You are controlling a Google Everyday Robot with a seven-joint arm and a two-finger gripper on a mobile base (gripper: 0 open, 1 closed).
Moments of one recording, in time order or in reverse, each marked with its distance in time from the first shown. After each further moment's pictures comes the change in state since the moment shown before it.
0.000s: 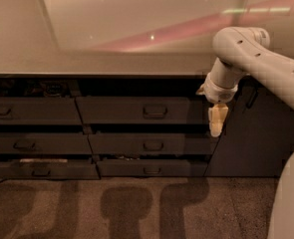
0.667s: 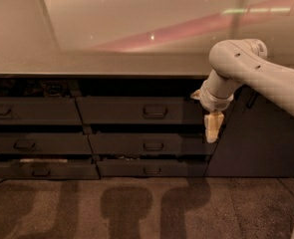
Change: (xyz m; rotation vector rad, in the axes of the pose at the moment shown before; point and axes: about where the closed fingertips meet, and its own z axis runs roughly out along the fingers) arm -0.012 0.008 0.014 0.087 0.004 -0.076
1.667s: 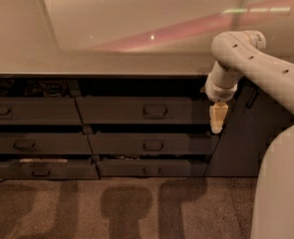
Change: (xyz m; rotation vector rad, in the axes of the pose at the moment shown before) arm 0.042 -0.029 0.007 -0.051 0.065 0.130
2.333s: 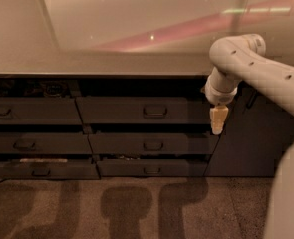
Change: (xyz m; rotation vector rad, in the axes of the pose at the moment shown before) arm 0.001 0.000 0.000 0.065 0.038 -0.023
